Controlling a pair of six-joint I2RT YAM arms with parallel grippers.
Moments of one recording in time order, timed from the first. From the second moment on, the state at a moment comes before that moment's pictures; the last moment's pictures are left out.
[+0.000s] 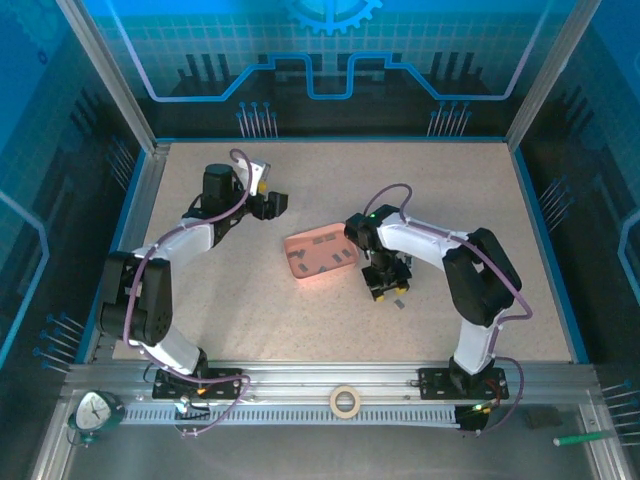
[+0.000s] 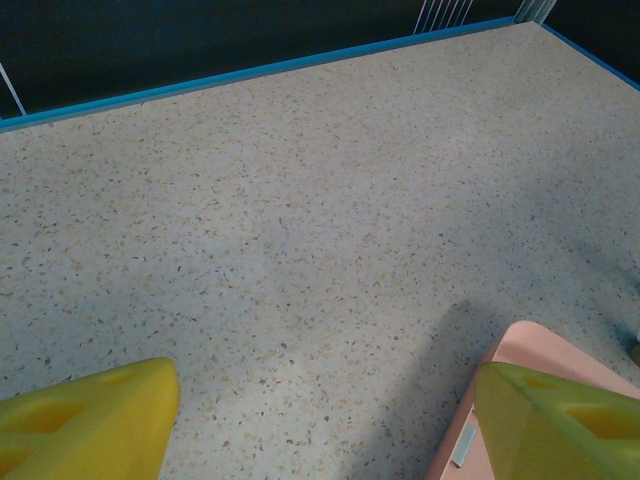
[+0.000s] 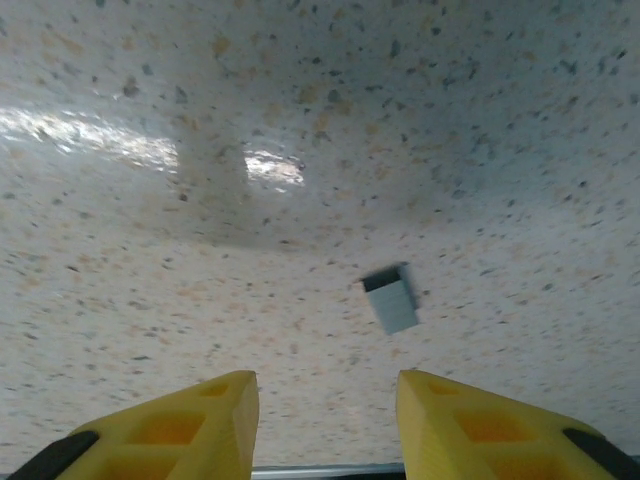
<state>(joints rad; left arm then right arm) -0.13 1.60 0.97 0.12 0.46 0.03 0.65 1.83 1.27 -1.29 0.04 0.41</state>
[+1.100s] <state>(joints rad) -0.14 1.56 0.97 0.12 0.47 0.04 0.61 1.85 1.13 -1.13 0.10 0.25</state>
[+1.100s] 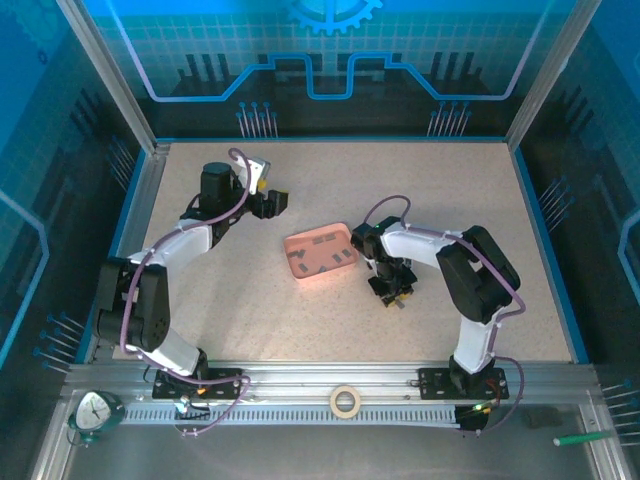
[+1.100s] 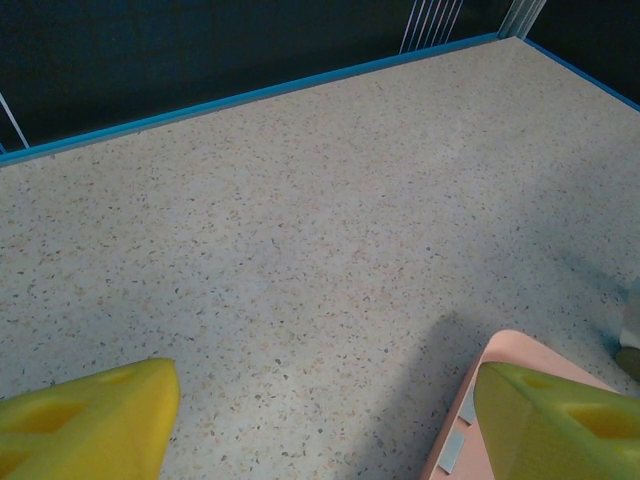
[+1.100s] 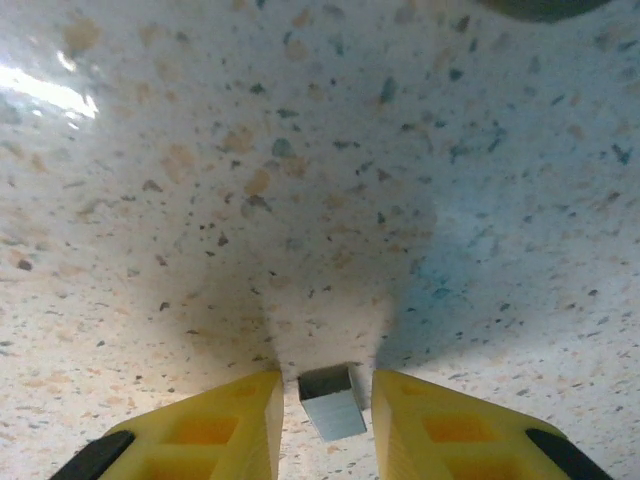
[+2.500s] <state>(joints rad) -0.15 1.54 0.94 0.10 0.47 0.04 0.58 1.75 1.01 -1.05 0.01 0.44</state>
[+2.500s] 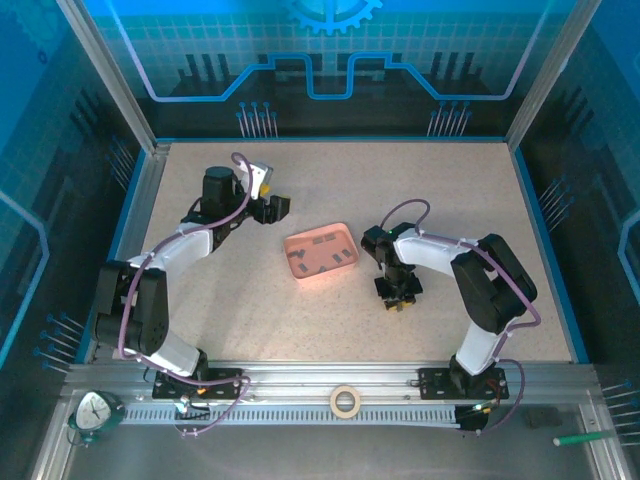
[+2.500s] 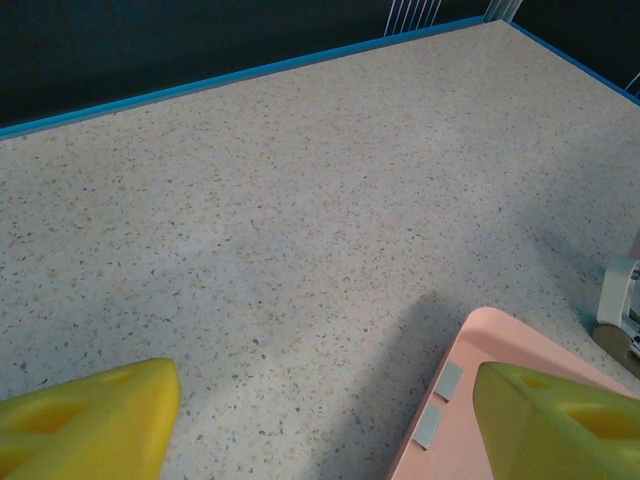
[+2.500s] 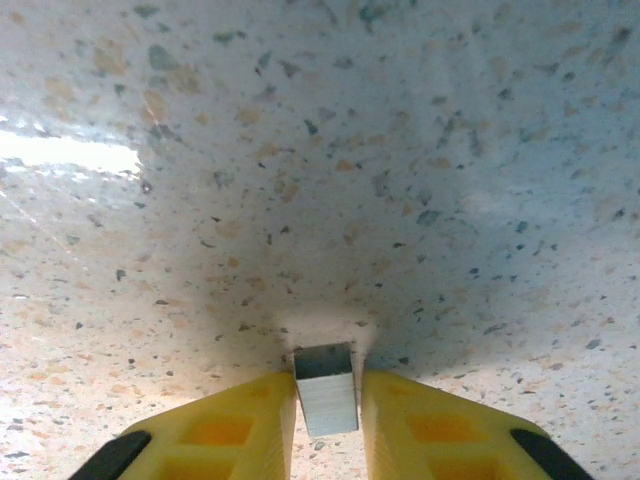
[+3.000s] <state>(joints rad) -0.15 1.53 0.96 0.13 0.51 0.03 0.54 1.61 0.95 -1.03 0.00 0.55</state>
